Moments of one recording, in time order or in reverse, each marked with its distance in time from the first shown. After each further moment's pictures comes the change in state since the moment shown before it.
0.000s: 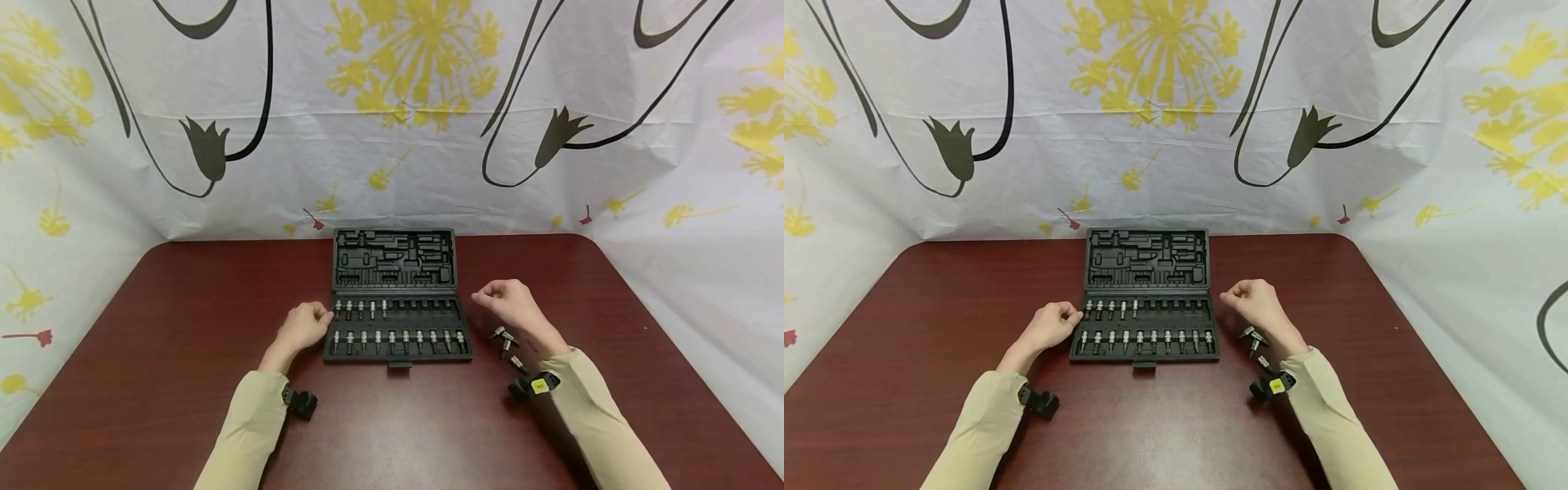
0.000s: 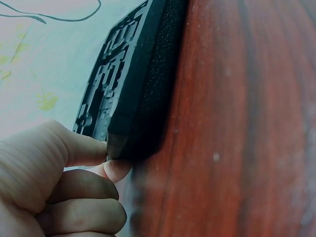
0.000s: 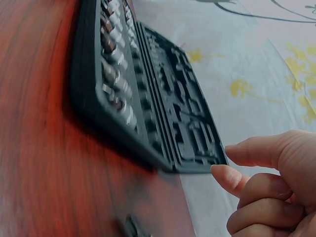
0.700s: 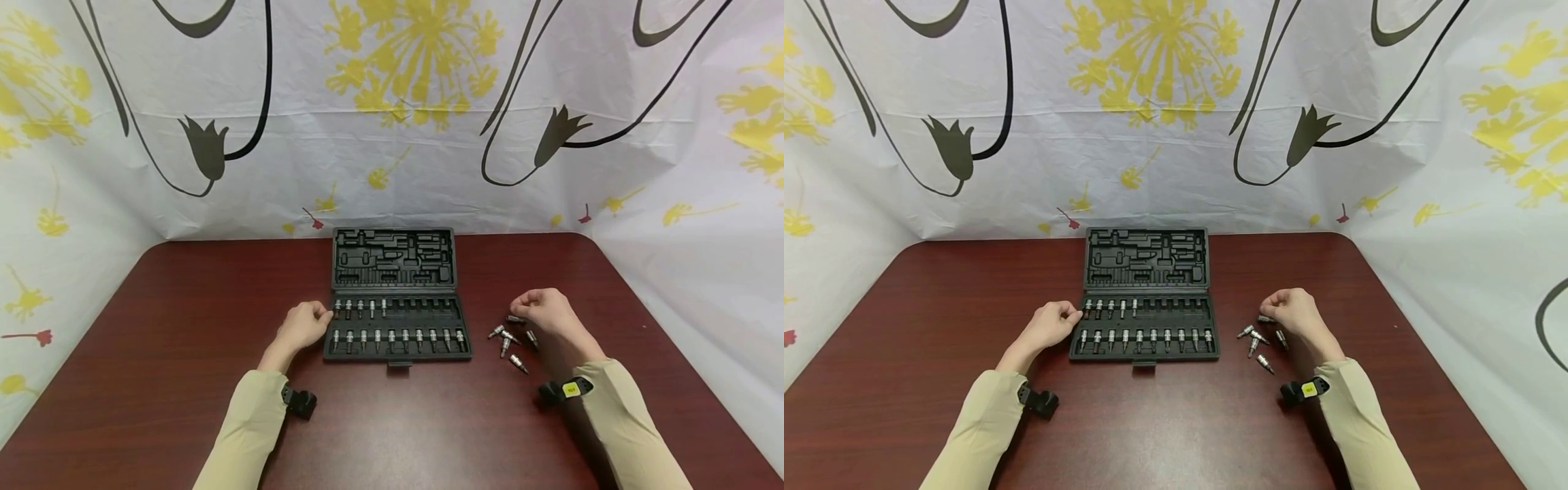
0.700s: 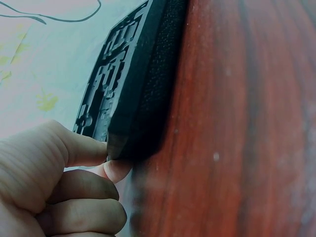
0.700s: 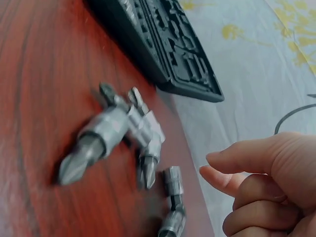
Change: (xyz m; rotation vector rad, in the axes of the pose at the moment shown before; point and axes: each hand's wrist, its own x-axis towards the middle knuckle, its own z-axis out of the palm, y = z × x) left_hand 0.000 0.000 0.000 0.013 0.002 0.004; right_hand -0.016 0.050 -0.028 -0.088 0.007 0.060
